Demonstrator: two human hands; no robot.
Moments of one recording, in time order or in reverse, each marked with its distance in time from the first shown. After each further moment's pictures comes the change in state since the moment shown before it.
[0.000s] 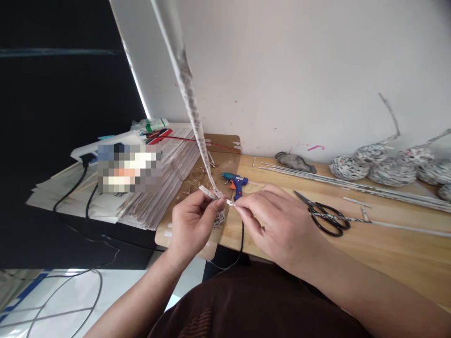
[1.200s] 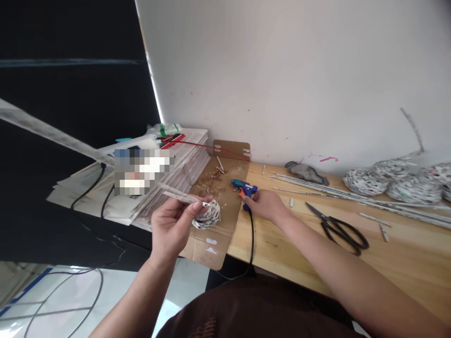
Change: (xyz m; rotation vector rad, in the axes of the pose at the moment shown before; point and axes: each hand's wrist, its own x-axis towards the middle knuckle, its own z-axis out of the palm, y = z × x) left_hand 0.007 -0.012 -0.038 -0.293 0.220 -0.122; right_hand 0.004 0.093 0.113 0.056 -0.553 0.775
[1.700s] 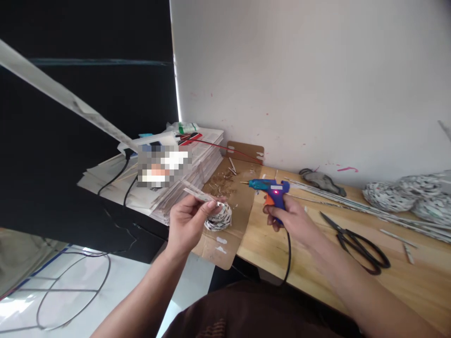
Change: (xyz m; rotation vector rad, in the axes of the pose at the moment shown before) left_hand 0.000 -0.008 -0.010 -0.141 -0.040 -0.056; right_hand -0.049 -0.012 -0.028 0.910 -0.137 0.091
